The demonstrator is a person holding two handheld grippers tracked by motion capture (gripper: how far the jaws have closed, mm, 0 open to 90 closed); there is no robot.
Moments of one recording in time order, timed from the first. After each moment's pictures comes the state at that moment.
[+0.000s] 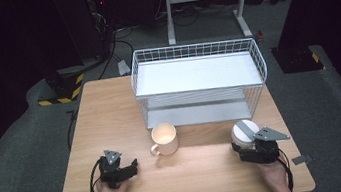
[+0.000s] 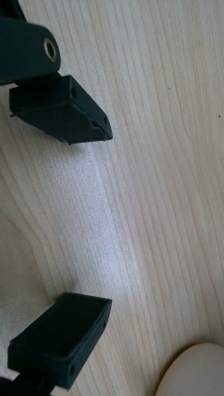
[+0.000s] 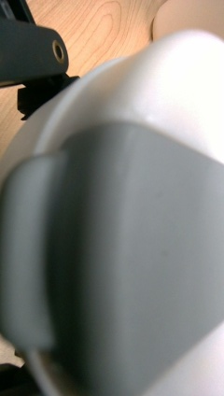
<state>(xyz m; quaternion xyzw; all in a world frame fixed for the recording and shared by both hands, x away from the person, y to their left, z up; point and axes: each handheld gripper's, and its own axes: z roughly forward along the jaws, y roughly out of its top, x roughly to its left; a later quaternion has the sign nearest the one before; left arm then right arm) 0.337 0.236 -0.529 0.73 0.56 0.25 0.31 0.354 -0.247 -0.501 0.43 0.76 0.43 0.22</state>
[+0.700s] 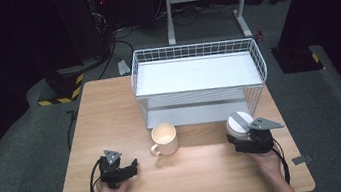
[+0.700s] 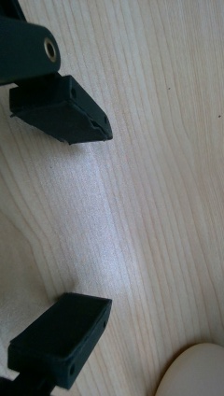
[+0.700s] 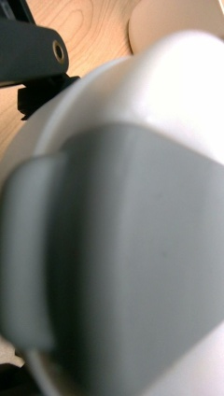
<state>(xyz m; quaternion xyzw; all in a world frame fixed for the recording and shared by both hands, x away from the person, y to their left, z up) 0.337 0.236 -0.529 0.73 0.56 0.25 0.31 0.382 -0.238 -0.491 0.43 0.76 0.44 0.21</state>
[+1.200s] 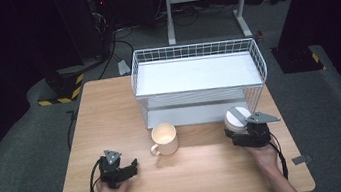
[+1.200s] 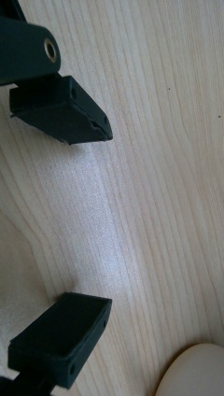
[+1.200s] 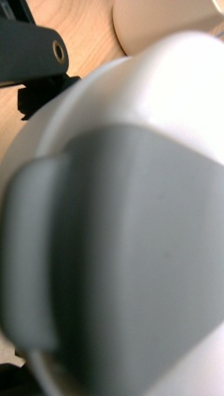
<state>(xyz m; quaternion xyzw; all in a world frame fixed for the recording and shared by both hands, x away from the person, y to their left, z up) 0.337 0.236 -0.529 0.73 0.56 0.25 0.31 0.400 -0.233 -0.487 0.44 0.76 0.44 0.20</state>
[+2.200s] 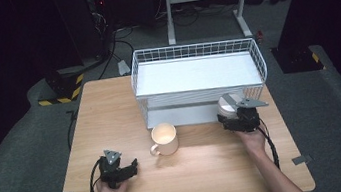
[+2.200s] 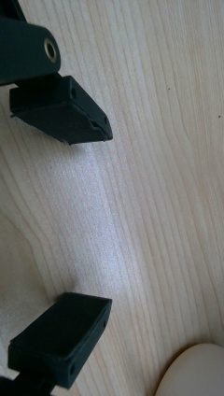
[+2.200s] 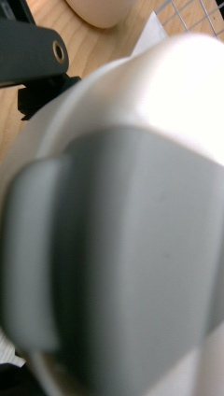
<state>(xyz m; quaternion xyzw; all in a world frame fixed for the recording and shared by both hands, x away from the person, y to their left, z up) 0.337 0.236 -0.529 0.73 0.56 0.25 0.32 0.449 -0.215 -0.482 0.46 0.74 0.43 0.22</state>
